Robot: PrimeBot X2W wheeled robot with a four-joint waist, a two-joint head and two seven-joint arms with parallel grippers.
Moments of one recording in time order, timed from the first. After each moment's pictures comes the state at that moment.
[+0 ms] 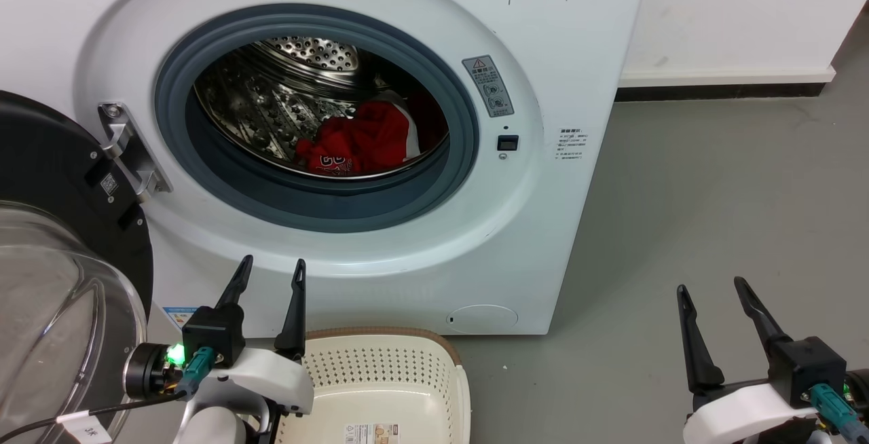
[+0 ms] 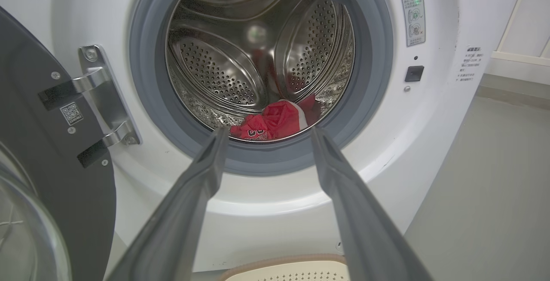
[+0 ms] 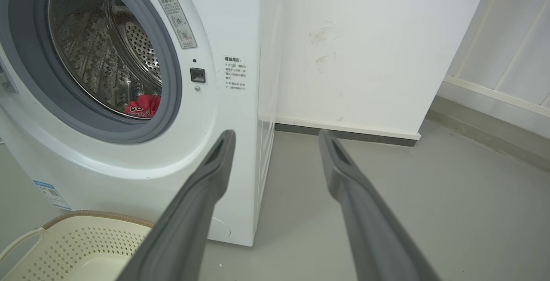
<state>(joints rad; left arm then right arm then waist) -0.17 0.11 -0.04 0.34 -0.07 -0.08 -0.26 0.06 -0.05 -0.04 0.00 -0.04 0.13 -0.12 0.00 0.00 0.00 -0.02</state>
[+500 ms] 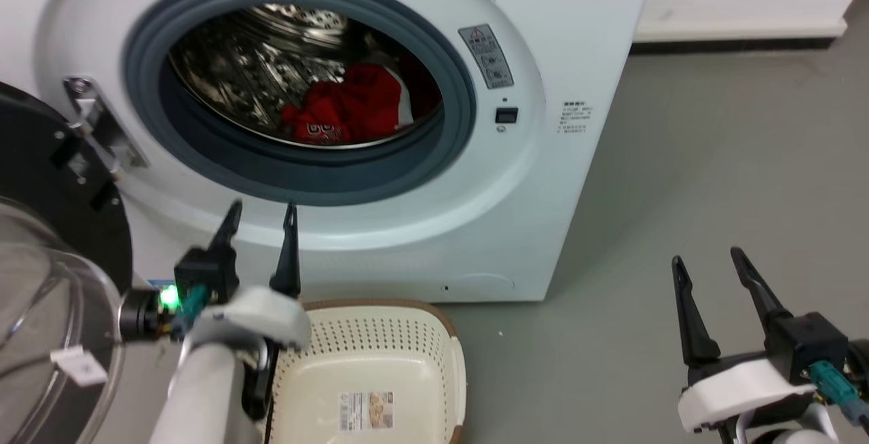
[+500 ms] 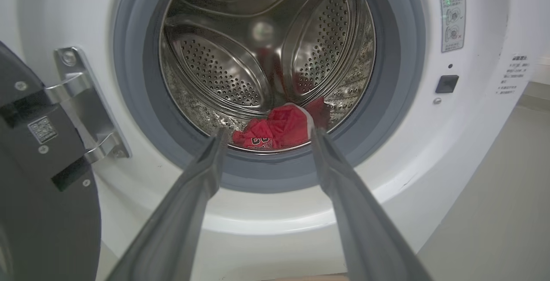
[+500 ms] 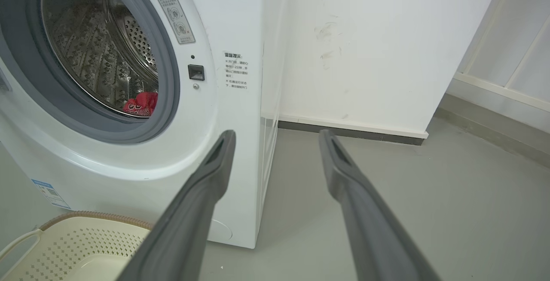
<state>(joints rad) -0.29 0.10 -0.03 0.41 -0.08 -0.06 -0.26 0.02 -0.05 -0.02 -0.02 -0.03 0.13 -0.12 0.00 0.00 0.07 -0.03</state>
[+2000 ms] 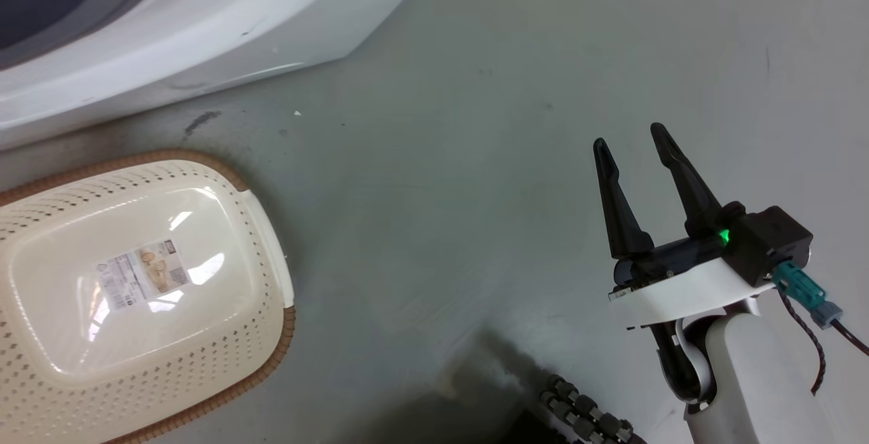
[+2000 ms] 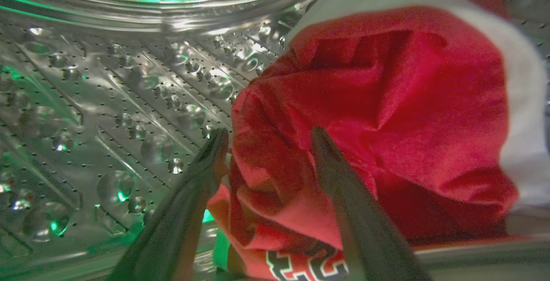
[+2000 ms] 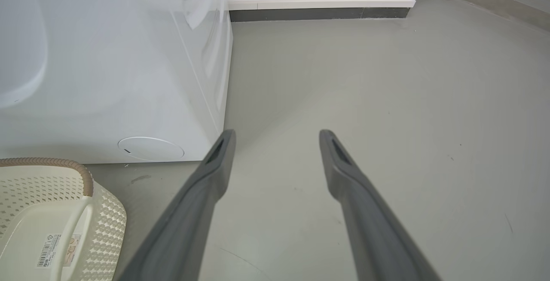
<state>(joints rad) -1.41 0.64 -0.14 0.79 0.00 -0.13 0.53 -0.32 -0.05 0.17 0.14 0.19 0.13 -0.26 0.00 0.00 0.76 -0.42</state>
